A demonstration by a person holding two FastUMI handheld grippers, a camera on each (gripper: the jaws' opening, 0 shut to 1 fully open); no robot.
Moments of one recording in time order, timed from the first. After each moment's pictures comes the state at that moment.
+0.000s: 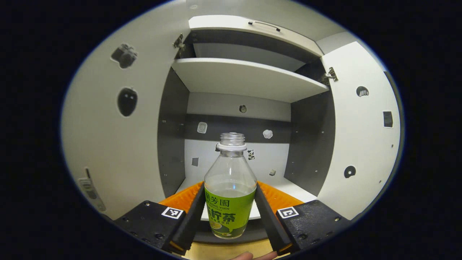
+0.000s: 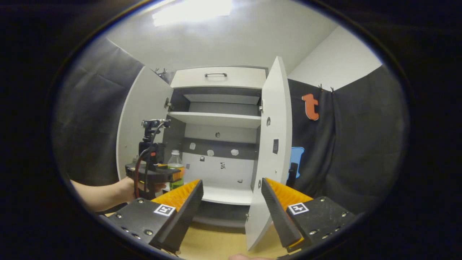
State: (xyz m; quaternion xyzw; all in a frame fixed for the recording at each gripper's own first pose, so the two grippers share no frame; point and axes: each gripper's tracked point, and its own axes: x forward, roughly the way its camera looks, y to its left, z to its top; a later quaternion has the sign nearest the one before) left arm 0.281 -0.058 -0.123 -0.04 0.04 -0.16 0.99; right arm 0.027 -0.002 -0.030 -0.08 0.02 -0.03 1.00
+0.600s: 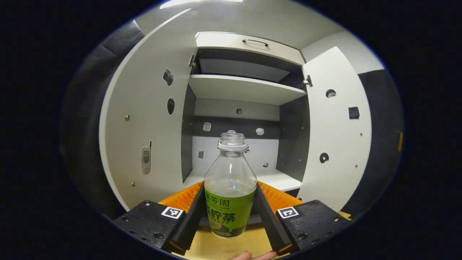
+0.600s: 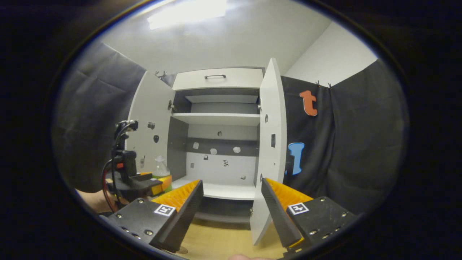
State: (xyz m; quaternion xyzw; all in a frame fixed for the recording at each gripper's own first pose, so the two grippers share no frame) left arm 0.162 -0.029 -0.146 -0.01 0.03 -0.17 0.99; right arm 0.001 0.006 -0.032 -0.05 0.03 -0.03 1.00
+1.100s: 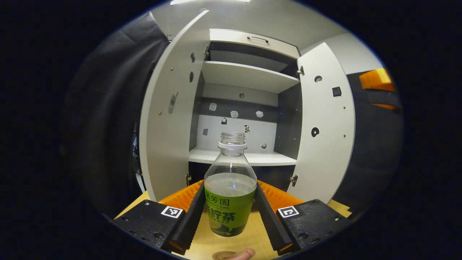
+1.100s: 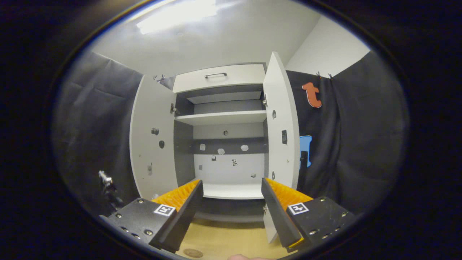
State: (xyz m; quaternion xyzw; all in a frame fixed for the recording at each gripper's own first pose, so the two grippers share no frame) left arm 0.084 -0.010 -0.246 -0.08 0.04 -0.14 0.99; right arm 0.022 0.031 -0.029 0.01 0.04 -0.01 1.00
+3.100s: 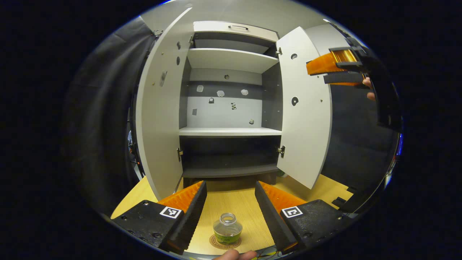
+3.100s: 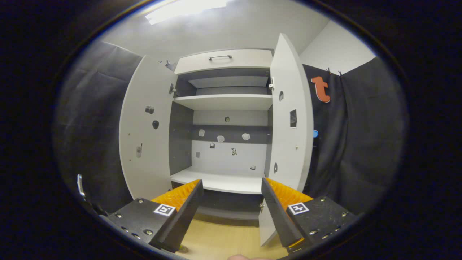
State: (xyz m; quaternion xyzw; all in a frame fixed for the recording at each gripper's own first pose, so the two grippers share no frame) left arm 0.024 -0.039 -0.288 0.01 0.13 -0.20 0.97; right arm 0.055 -0.007 -0.082 -0.04 0.07 0.00 1.00
